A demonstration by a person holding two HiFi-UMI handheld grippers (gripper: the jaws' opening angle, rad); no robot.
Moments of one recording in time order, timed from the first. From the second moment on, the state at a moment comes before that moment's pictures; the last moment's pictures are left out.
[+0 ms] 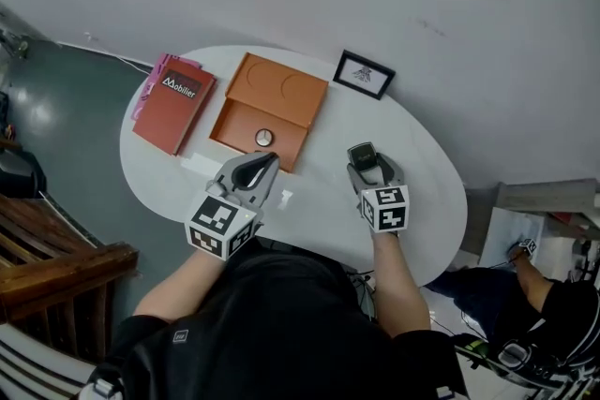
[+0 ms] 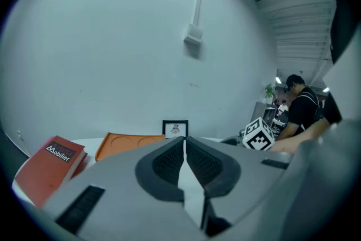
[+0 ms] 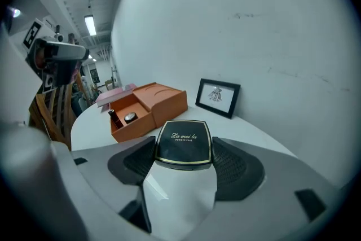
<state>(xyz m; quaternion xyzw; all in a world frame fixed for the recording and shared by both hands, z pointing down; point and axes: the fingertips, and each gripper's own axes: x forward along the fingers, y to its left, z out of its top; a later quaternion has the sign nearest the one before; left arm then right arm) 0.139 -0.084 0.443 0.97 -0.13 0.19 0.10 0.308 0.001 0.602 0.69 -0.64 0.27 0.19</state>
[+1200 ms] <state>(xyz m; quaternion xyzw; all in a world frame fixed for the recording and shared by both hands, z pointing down) -0.048 -0.271 0.432 0.97 -0.10 0.18 0.11 0.069 -0.222 0.565 0.63 -0.69 0.27 0.23</state>
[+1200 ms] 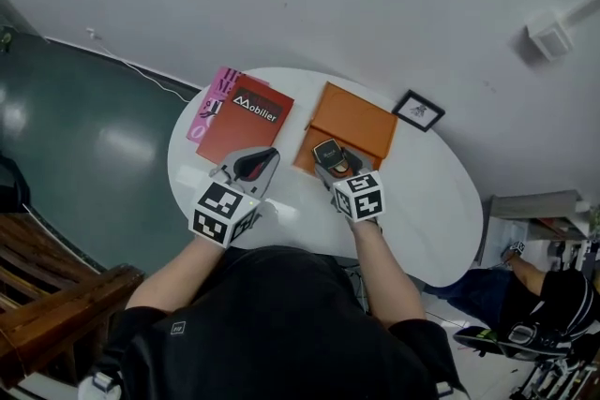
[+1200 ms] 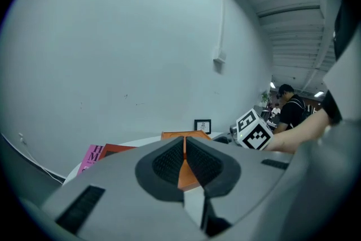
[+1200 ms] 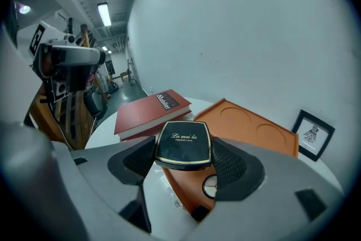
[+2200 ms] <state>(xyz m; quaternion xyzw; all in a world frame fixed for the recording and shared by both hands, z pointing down) -0.073 -0.286 0.457 0.95 -0.17 0.20 0.15 0.066 -0.256 0.652 0.52 -0.70 0.35 0.35</state>
